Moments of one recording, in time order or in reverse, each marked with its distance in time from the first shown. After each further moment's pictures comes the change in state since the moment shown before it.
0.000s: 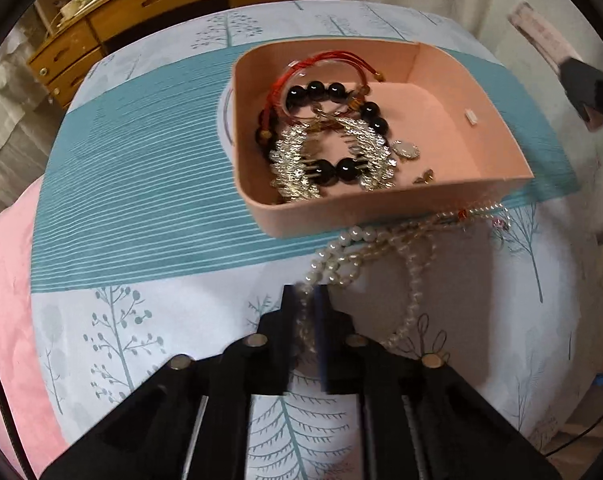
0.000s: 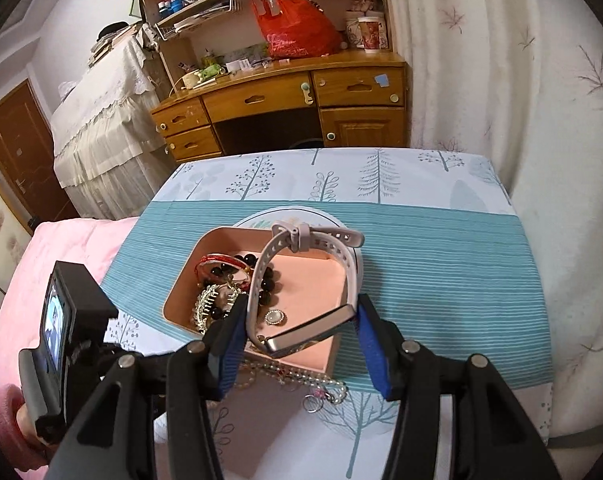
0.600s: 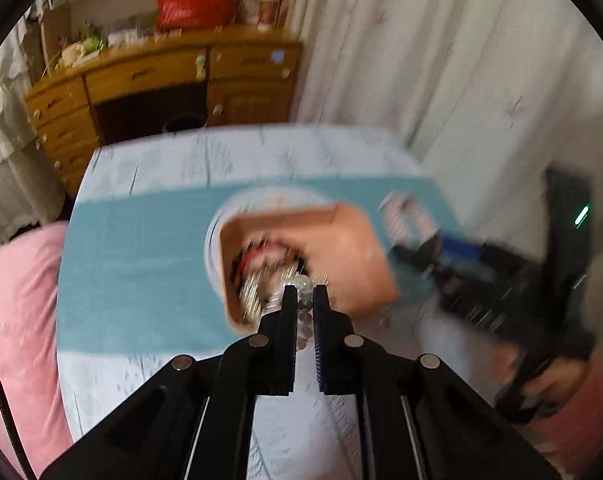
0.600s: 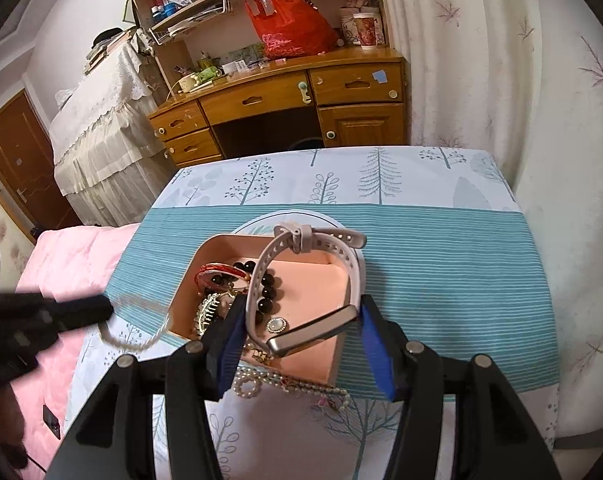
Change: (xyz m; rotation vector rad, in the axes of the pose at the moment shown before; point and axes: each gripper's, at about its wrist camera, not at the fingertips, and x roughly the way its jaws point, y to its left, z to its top) left arm -0.136 -0.001 0.040 -0.019 -0.307 -0.200; right arm 0.006 -0.003 0.004 0.027 0.004 0.019
